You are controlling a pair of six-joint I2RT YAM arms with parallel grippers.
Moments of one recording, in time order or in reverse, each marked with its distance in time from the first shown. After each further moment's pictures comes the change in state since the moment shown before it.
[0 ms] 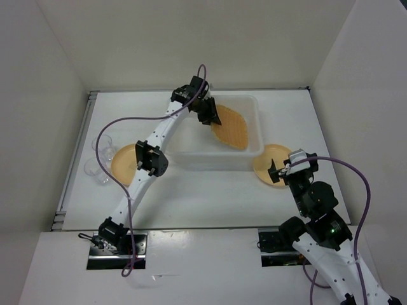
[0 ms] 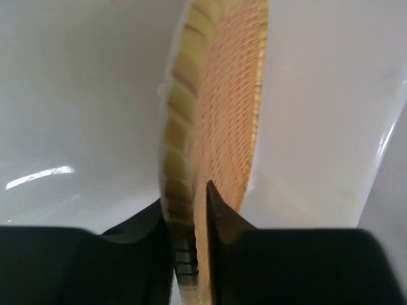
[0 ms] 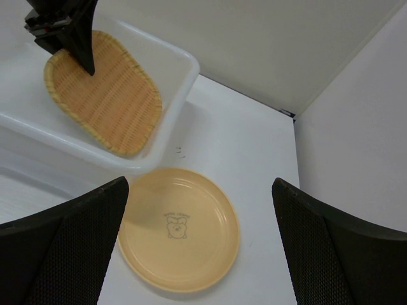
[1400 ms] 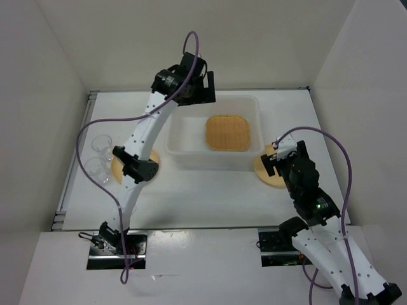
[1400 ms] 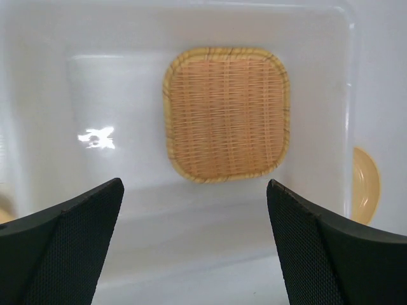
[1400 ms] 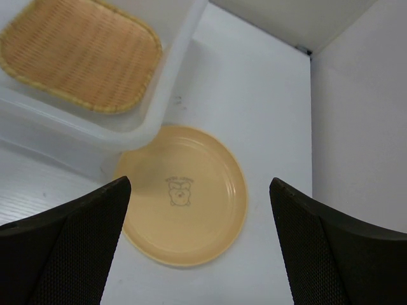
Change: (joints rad) left arm -0.093 -0.356 -0.032 -0.212 -0.555 0.059; right arm -0.063 0.227 0.029 -0.020 -0.002 0.051
